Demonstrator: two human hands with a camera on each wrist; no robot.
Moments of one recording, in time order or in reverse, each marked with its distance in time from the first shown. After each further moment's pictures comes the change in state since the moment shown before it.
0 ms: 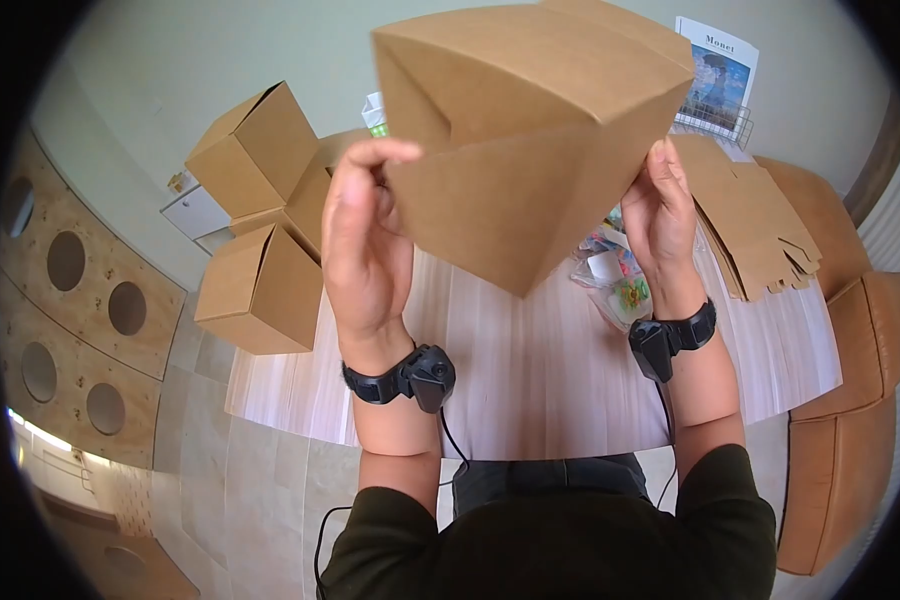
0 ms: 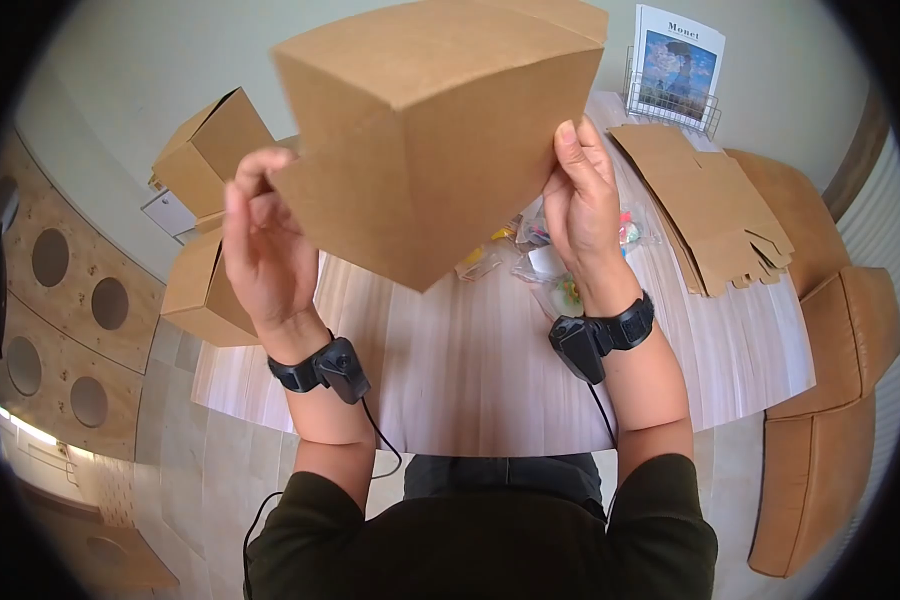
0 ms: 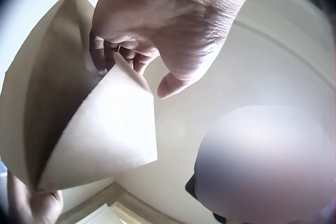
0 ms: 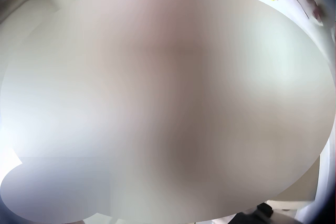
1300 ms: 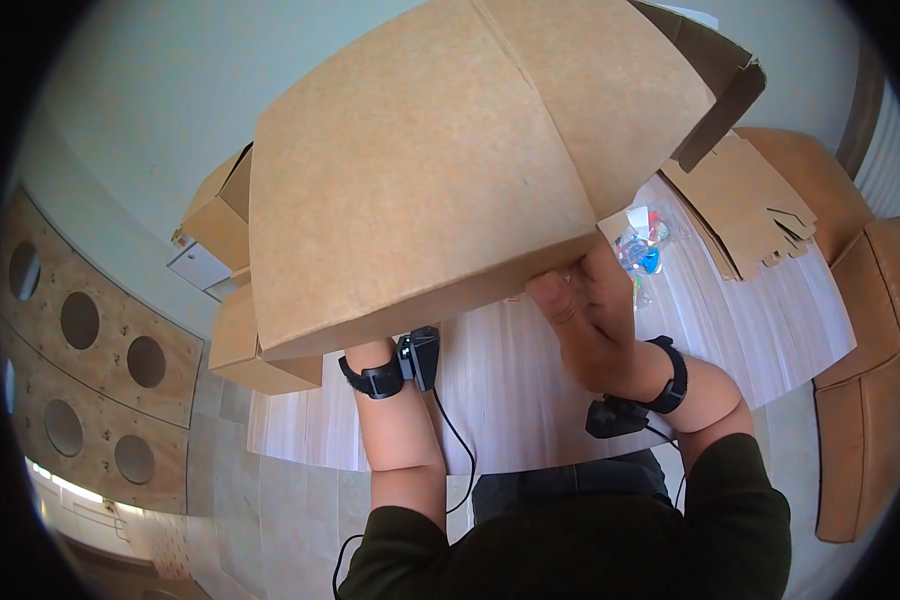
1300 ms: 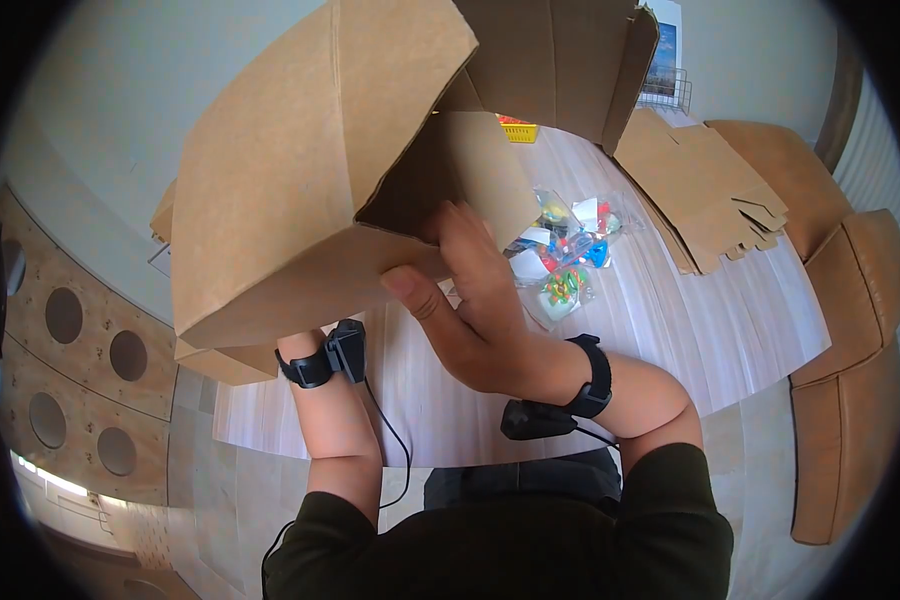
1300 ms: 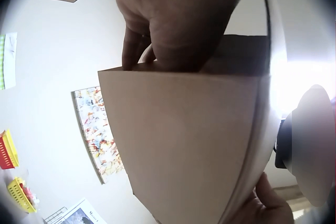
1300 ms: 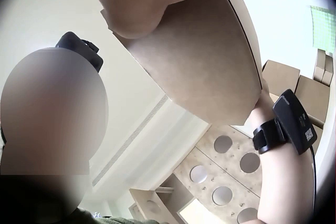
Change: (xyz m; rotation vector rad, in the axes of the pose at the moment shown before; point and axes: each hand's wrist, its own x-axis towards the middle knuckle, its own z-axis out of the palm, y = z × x) left_hand -0.020 -0.058 -0.091 0.590 0.096 -0.053; right_hand -0.074 -0.022 0.062 -0.604 -0.141 -0.209
